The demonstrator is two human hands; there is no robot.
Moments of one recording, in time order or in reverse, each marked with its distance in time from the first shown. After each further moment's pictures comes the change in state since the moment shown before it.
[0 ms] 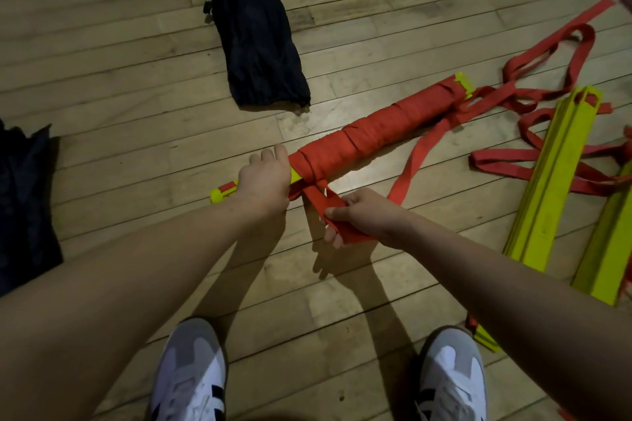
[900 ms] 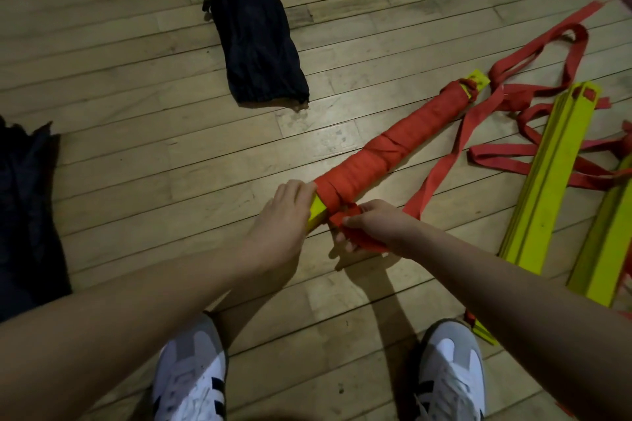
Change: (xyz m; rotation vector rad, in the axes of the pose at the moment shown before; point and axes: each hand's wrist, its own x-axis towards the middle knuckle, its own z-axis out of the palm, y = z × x) left_hand -0.059 0.012 0.036 -0.263 0.119 0.357; right_hand -0.005 0.030 -0.005 0.057 0.103 0.070
